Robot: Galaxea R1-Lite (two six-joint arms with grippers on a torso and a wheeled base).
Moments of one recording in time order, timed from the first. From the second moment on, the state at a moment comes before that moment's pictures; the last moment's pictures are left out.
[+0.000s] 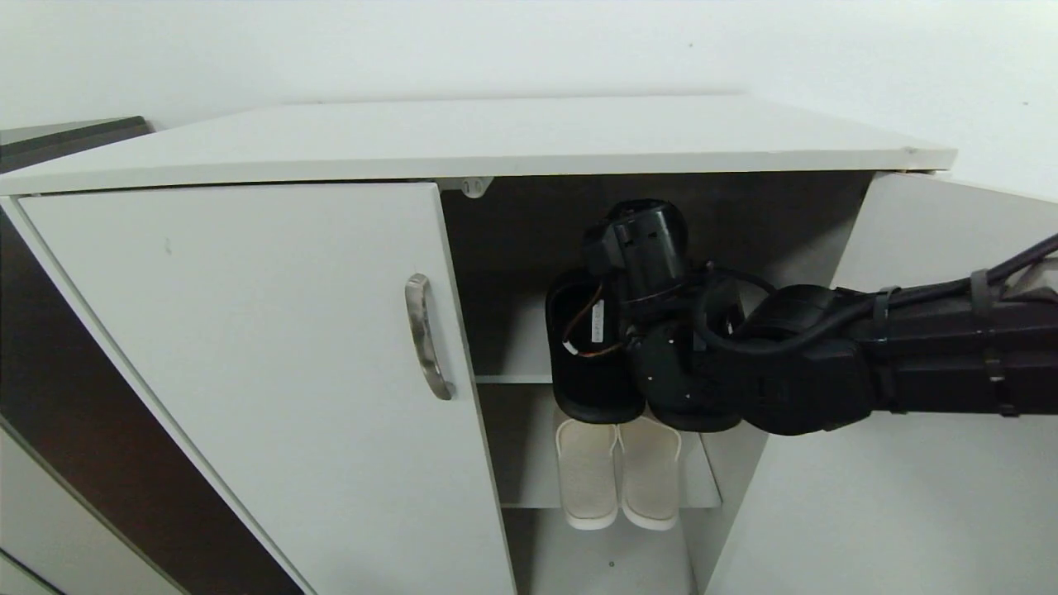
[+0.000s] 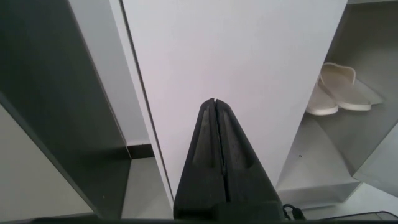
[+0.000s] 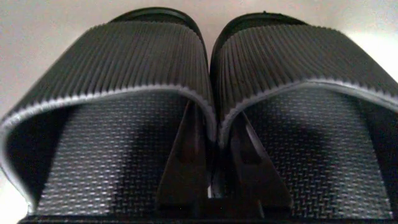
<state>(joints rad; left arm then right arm) 0.00 0.00 0.00 0.00 -0.07 0.04 0.86 2.03 -1.57 -0.08 -0.82 0.33</state>
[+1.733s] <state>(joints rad) 0.00 0.00 0.00 0.00 -0.07 0.04 0.78 2.18 -1.75 -0.04 -0.80 0.30</state>
